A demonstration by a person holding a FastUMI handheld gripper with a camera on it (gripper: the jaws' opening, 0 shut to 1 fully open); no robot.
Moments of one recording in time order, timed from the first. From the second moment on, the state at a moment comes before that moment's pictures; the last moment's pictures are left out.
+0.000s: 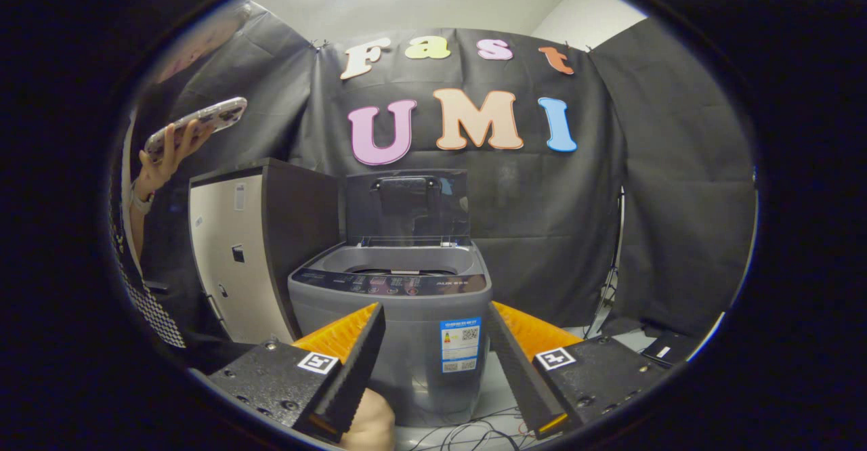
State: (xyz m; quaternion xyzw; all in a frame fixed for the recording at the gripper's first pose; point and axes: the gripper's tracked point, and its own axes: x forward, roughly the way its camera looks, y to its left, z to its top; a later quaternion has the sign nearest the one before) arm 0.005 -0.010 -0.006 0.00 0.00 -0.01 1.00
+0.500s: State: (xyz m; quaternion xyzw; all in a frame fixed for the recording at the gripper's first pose) arm 0.006 -0.009 -0.001 0.00 0.00 -0.01 1.00
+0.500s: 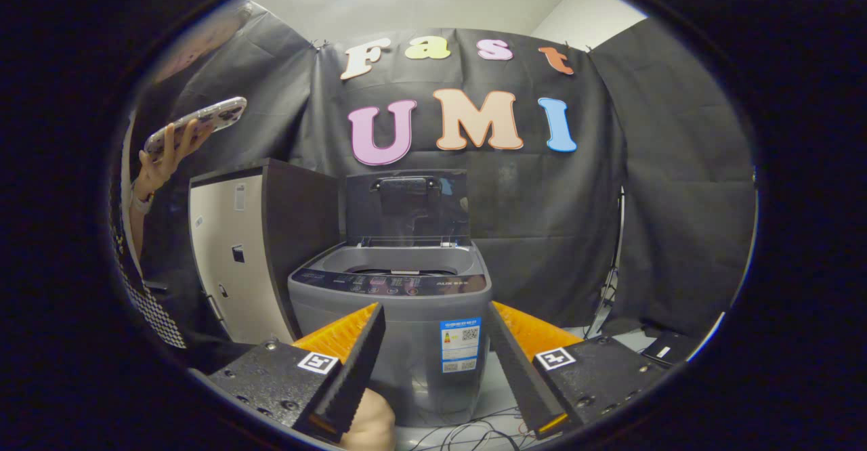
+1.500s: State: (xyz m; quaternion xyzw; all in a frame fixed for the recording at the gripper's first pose) arm 0.000 -0.020 -0.004 0.00 0.00 -0.01 1.00
